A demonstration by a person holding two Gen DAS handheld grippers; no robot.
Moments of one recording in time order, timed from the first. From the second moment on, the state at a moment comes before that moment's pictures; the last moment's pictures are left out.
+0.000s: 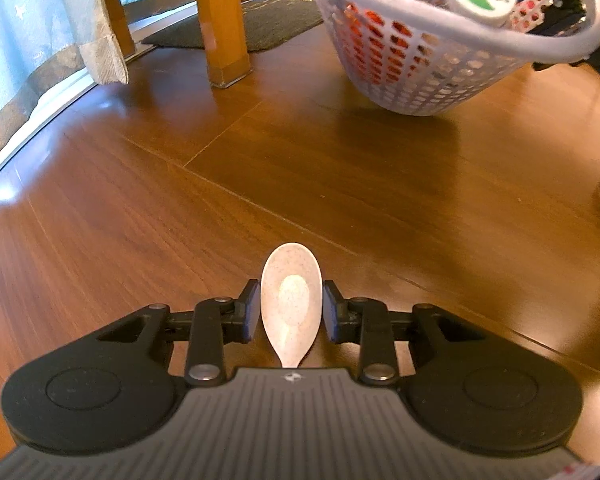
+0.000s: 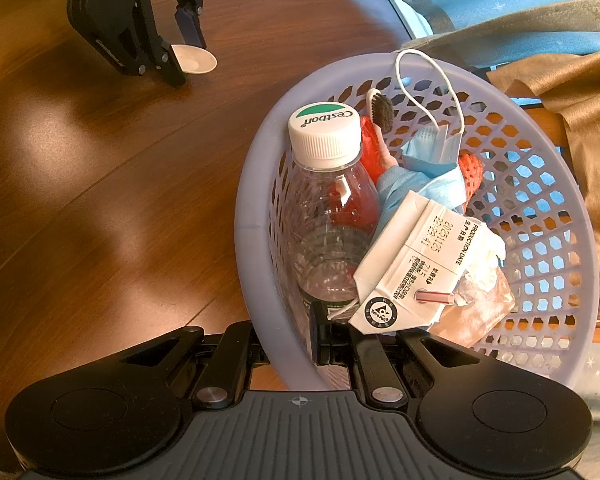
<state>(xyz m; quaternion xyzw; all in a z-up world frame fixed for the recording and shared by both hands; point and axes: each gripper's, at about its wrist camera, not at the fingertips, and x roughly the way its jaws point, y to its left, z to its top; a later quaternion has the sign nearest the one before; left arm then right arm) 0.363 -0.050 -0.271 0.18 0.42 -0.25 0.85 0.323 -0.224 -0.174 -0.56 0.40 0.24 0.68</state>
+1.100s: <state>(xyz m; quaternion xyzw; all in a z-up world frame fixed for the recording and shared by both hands) 0.358 -0.049 -0.169 0.13 0.38 -0.29 0.87 0.323 -0.224 -0.174 -0.56 0.40 0.24 0.68</state>
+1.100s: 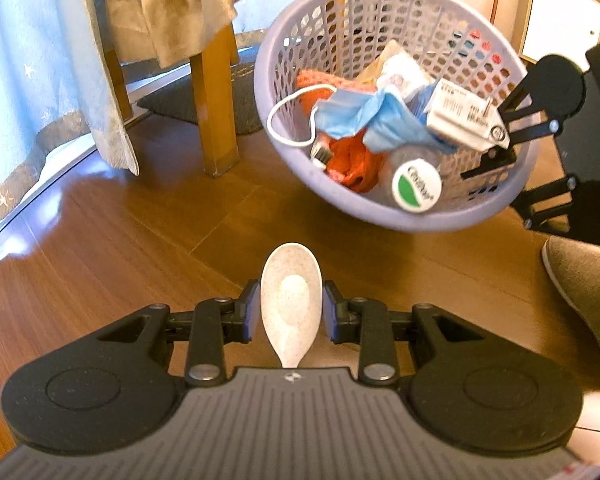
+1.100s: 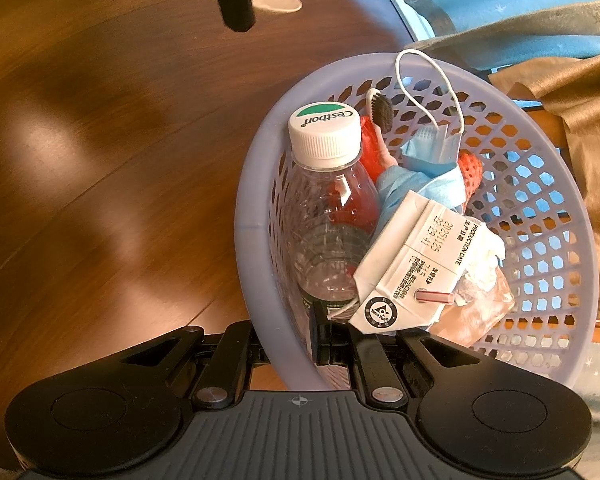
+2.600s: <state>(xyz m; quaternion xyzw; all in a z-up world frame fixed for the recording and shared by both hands) 0.460 -0.188 -0.053 0.16 0.38 -0.42 0.81 0.278 -0.225 -0.114 -0.45 0.39 0.37 0.71</state>
